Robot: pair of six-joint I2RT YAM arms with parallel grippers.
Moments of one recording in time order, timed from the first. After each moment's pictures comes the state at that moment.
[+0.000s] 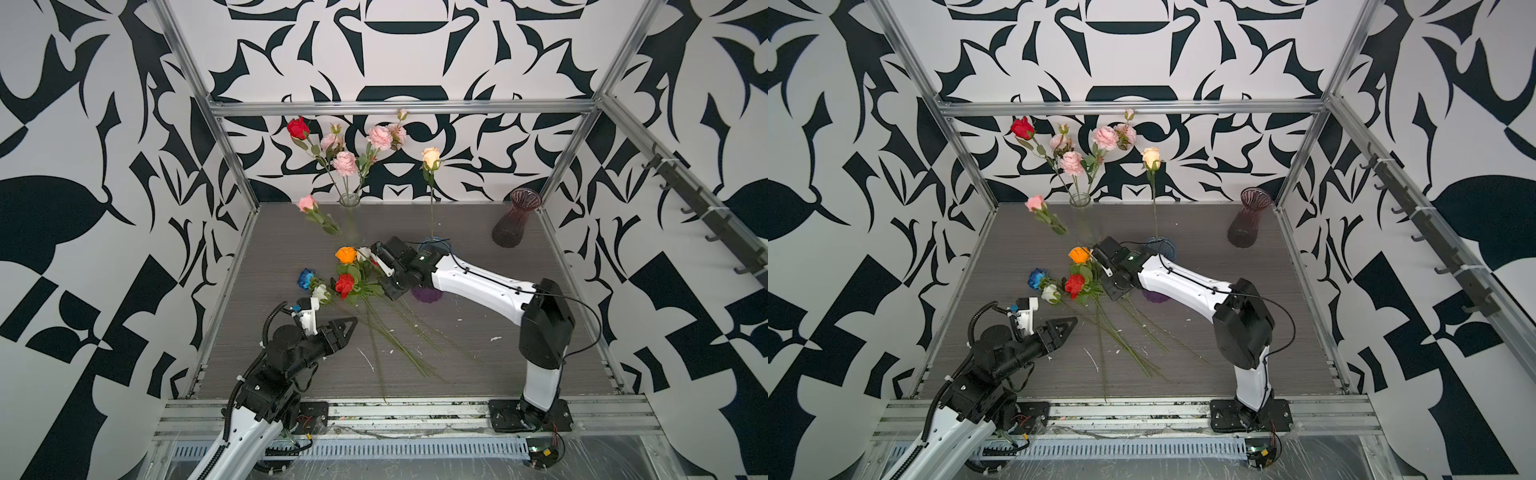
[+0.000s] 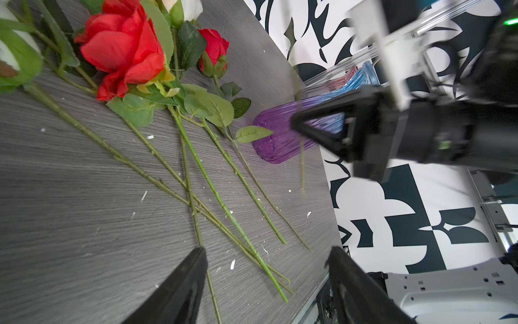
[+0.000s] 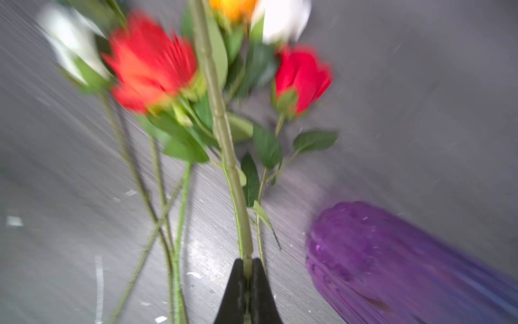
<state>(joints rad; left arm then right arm) -0.47 0.24 0.15 -0.24 0.33 -0.94 0.89 1.85 1.62 -0.82 0.12 0.18</state>
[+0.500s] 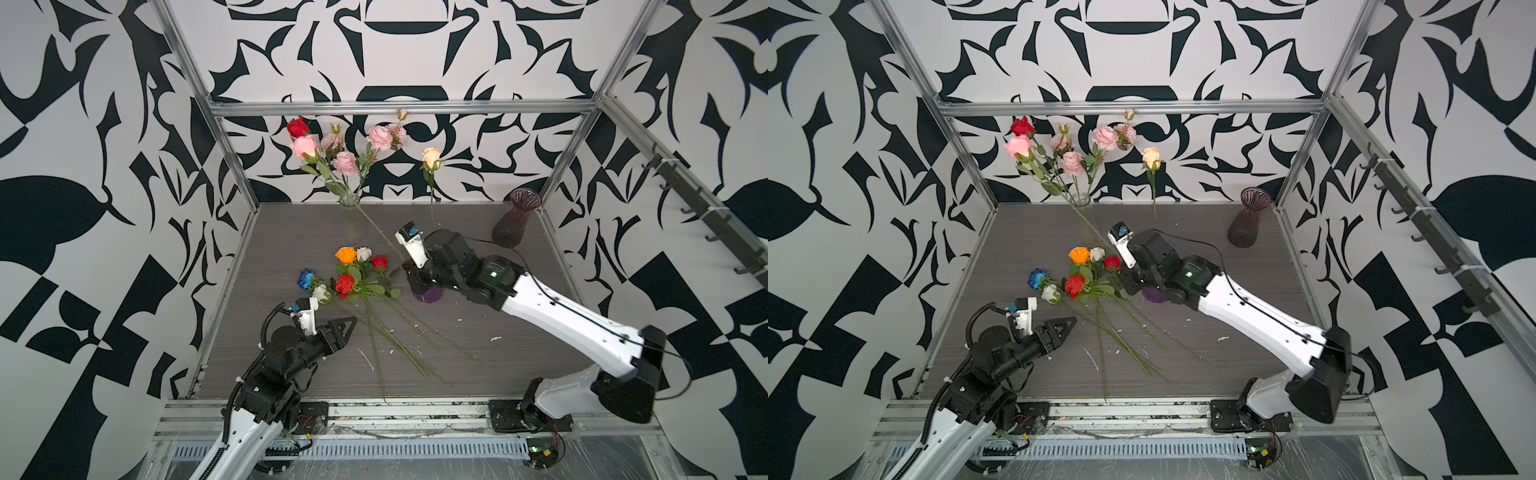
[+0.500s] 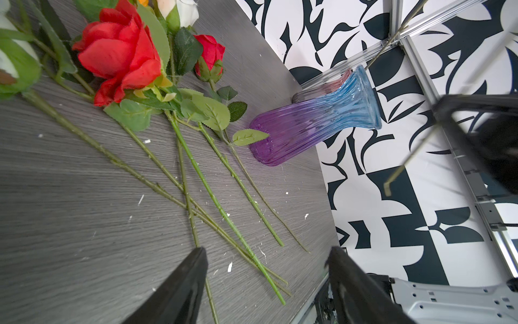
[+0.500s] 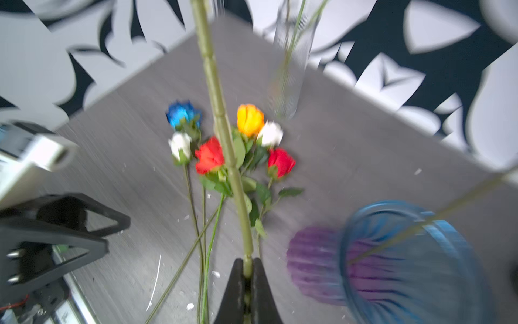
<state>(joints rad) -0.47 0.22 0.15 -0.24 0.33 -0.94 0.89 1.34 1.36 -0.58 0.12 0.09</state>
